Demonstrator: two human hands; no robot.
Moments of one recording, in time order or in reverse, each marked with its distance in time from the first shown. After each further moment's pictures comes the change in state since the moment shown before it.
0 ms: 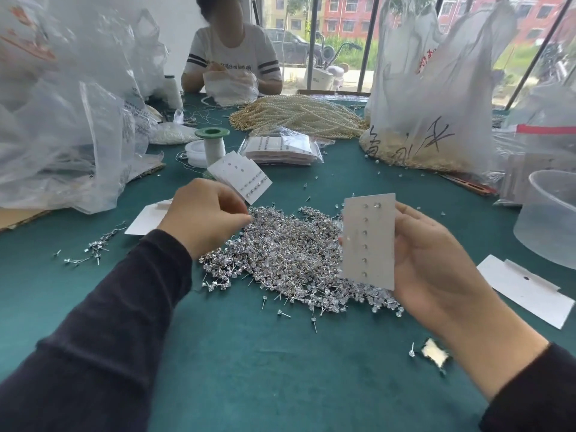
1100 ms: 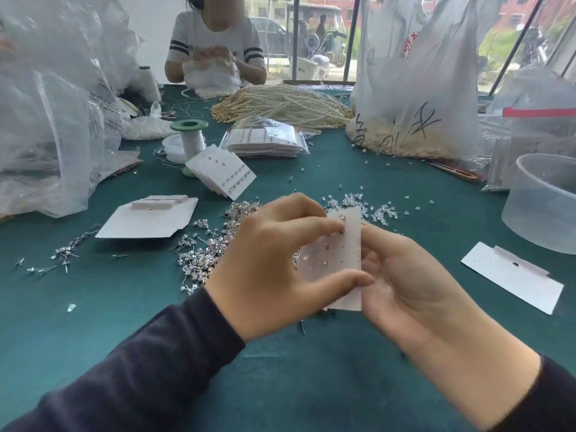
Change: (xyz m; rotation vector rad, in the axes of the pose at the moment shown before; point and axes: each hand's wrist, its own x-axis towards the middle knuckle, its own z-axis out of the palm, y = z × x) left_hand -0.060 0.063 0.036 -0.228 0.061 0.654; right_hand -0.013 0.013 0.017 0.187 -0.033 0.131
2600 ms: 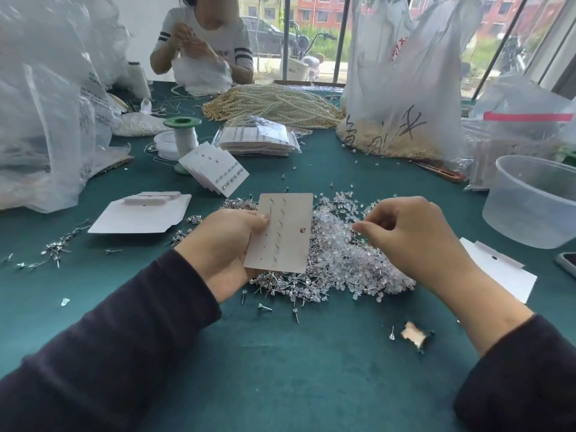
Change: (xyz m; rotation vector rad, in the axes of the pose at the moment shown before) left_hand 0.013 -0.029 -0.008 -1.053 -0.011 -1.200; right_hand 0.027 -0.033 -0.050 -1.620 0.360 -0.593
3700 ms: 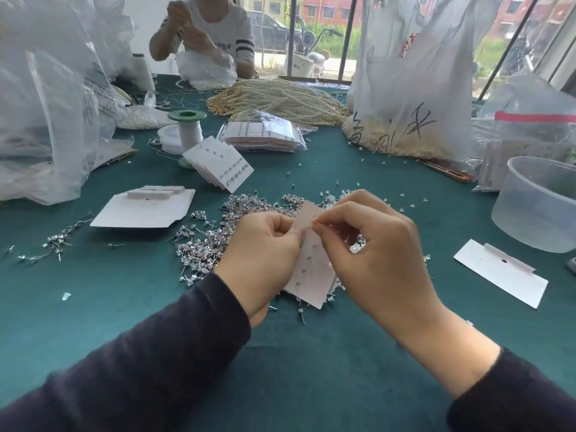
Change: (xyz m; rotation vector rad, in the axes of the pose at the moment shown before) left_hand -0.004 -0.026 0.022 0.291 0.100 0.359; right_hand -0.026 -0.049 0.031 0.284 0.216 -0.329
